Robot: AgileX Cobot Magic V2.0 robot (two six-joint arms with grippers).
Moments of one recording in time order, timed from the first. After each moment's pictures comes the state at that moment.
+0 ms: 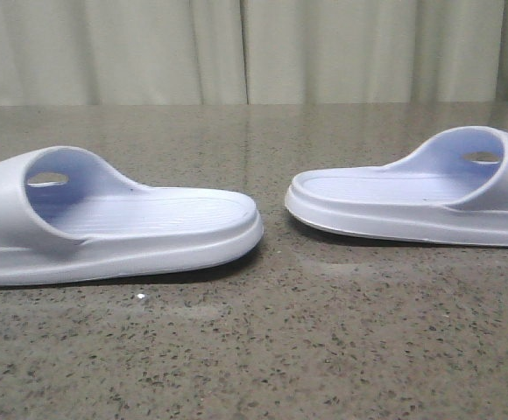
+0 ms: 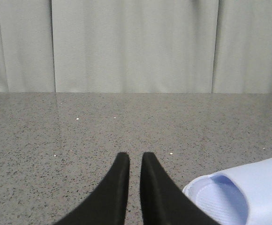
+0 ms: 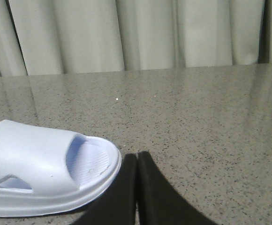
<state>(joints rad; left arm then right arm) -0.13 0.00 0.00 0.06 0.03 -0.09 -0.02 -0.01 0.01 -0.02 0.09 0.03</state>
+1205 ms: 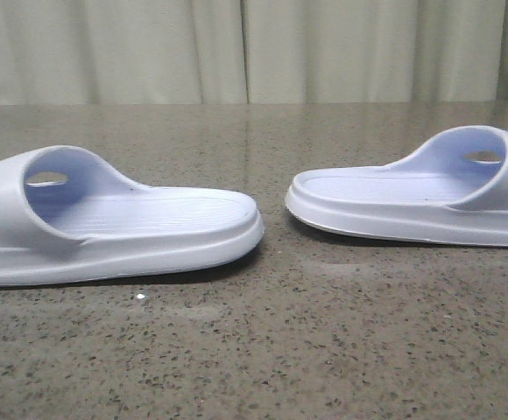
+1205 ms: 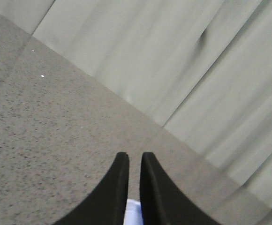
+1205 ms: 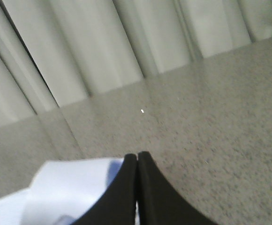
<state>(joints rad) -0.13 0.00 -0.03 -0.52 0.05 -0.18 -0.02 -0.01 -0.07 0.27 0.13 0.03</state>
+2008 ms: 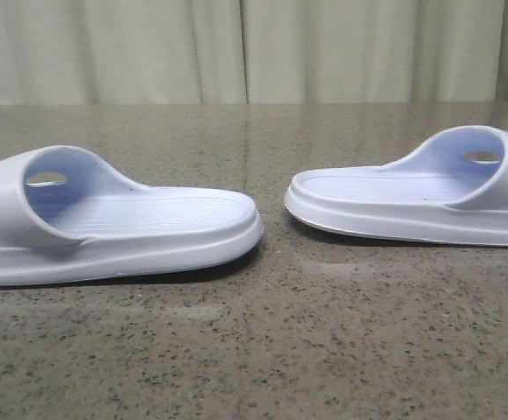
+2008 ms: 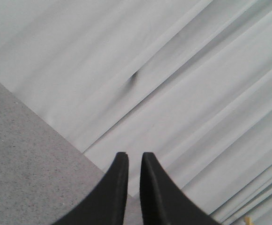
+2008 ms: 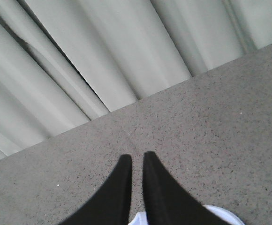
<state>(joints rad) -0.13 0.24 -0.43 -0.78 0.15 -0.15 -0.02 0.51 -0.68 0.45 0.43 0.03</state>
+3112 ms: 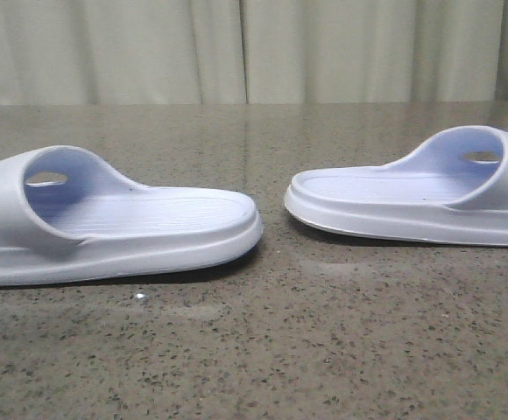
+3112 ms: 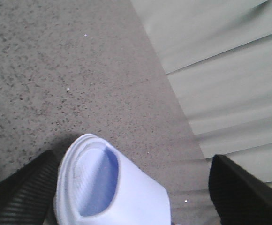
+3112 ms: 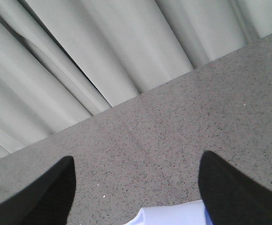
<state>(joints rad) -0.13 0.39 -0.23 -0.74 0.25 -0.41 -0.02 0.53 -0.68 0.47 0.43 0.03</state>
